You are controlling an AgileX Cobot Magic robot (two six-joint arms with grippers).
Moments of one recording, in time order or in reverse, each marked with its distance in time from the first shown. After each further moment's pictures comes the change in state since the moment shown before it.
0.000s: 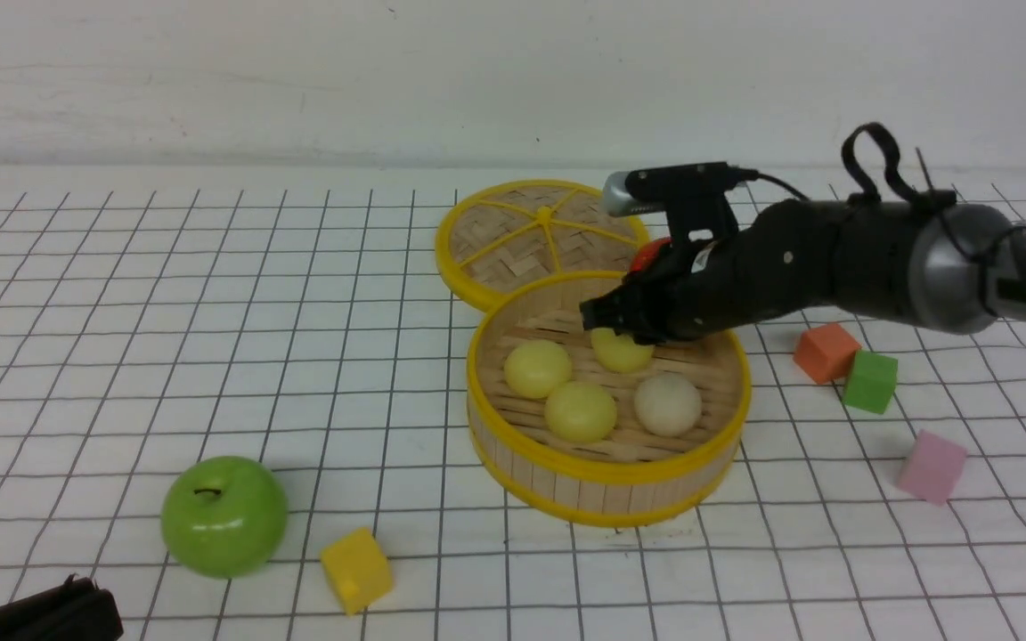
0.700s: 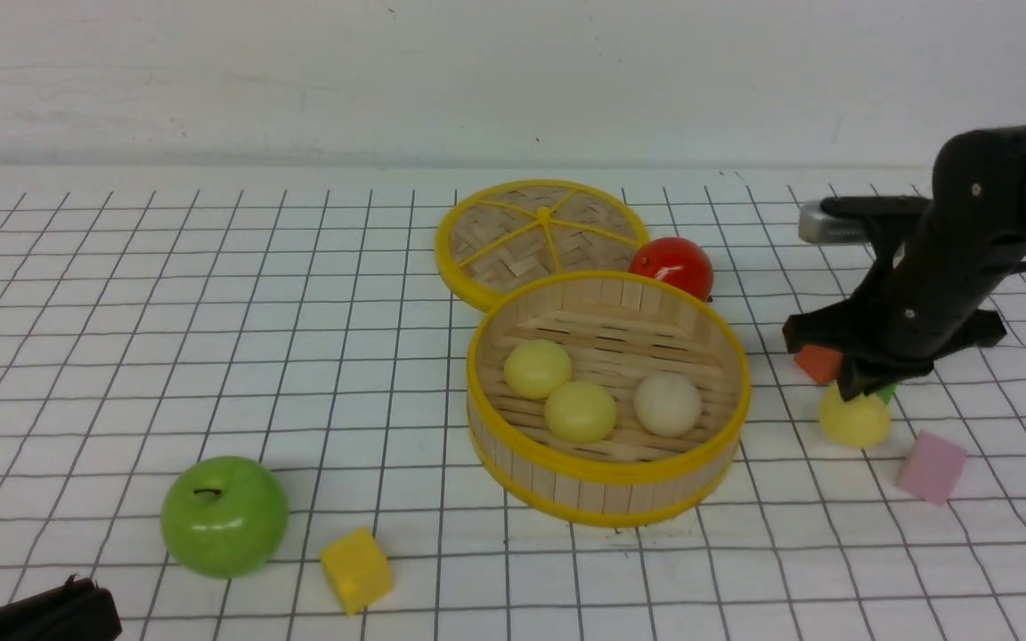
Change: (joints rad) right arm -0.227 -0.161 0.000 -0.214 0.598 0.202; left arm 0.000 0.000 0.000 0.004 0.000 0.000
